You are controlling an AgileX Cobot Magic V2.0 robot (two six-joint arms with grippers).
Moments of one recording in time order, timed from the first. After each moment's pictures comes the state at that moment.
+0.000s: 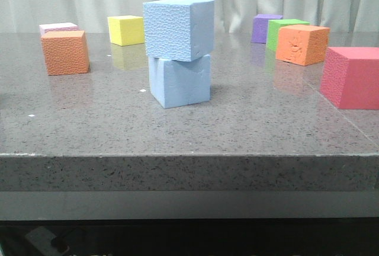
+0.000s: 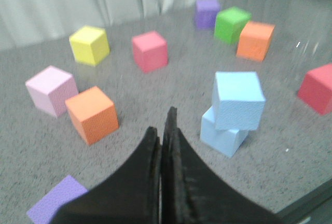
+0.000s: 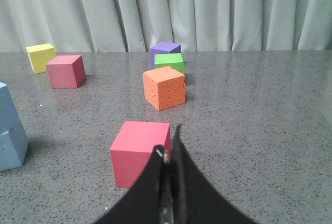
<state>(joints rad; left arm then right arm) -0.59 0.61 -0.88 0.22 0.62 -0.16 0.08 0.13 -0.31 0.07 0.31 0.04</state>
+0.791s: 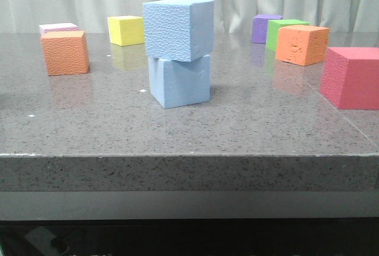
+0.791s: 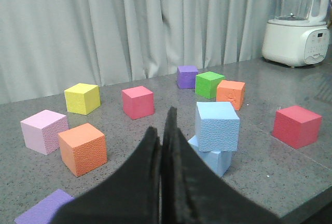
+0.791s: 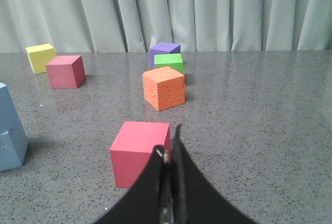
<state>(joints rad) -0.59 0.21 -0.54 0.21 0.40 -0.16 0.08 0.13 -0.31 0.07 0.31 0.04</state>
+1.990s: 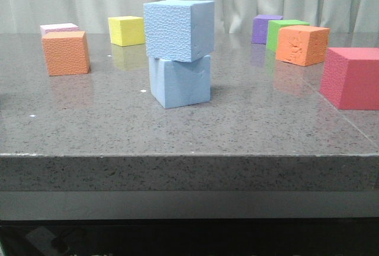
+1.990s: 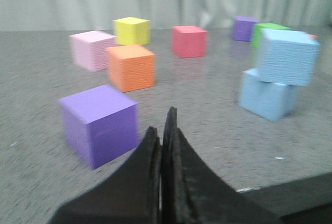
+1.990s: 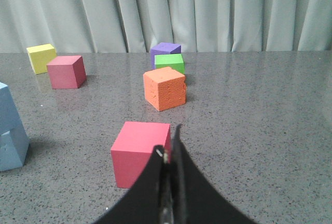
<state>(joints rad) -0.23 0.00 -0.17 -0.12 0.35 0.07 0.08 0.13 -0.31 0.07 0.31 0.04</state>
